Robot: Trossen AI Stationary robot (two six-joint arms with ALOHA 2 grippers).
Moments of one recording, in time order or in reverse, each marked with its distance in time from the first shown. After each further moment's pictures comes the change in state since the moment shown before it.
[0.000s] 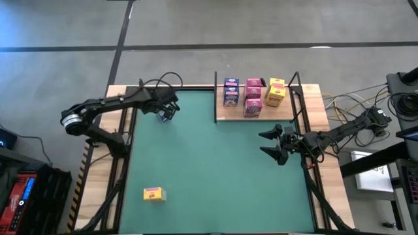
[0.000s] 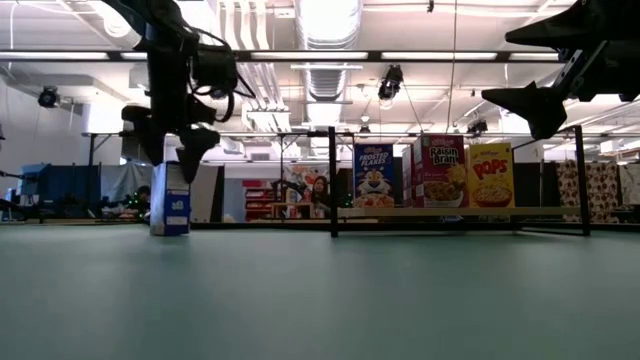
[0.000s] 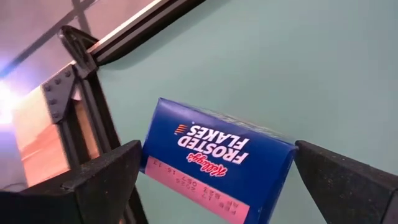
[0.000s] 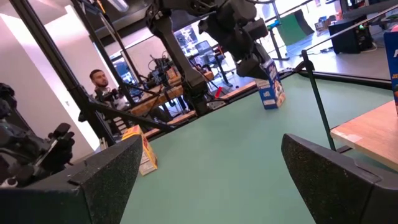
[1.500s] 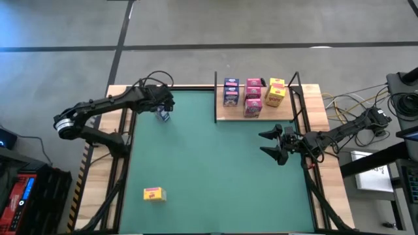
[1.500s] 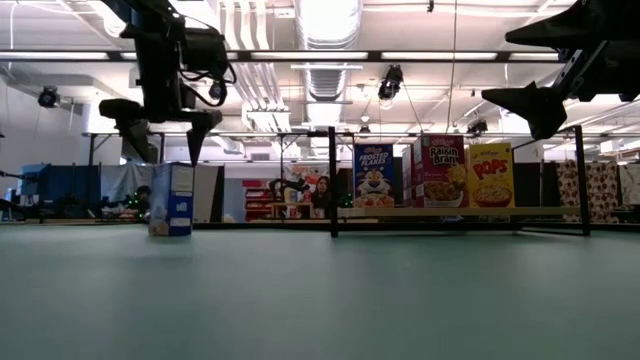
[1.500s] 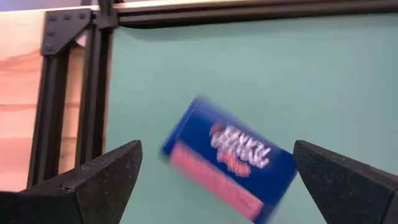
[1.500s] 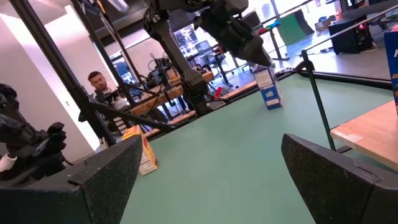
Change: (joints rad) left arm 0.013 -0.095 -0.002 -0.023 0.000 -0.428; right arm 0.000 0.000 0.000 0.000 0.000 0.000
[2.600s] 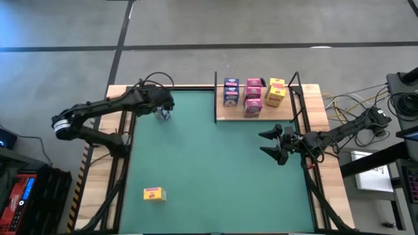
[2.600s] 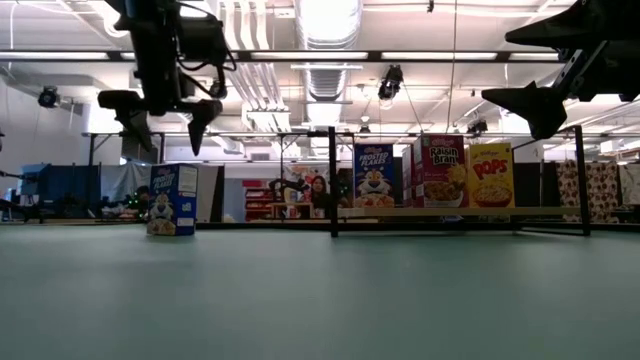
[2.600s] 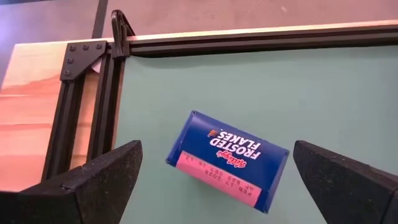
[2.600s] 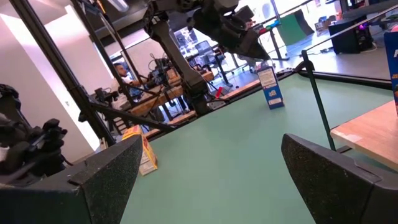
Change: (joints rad) left arm -0.065 -0.037 0.003 0.004 -0.125 -0.039; right arm 0.000 0.000 0.000 0.000 0.000 0.000
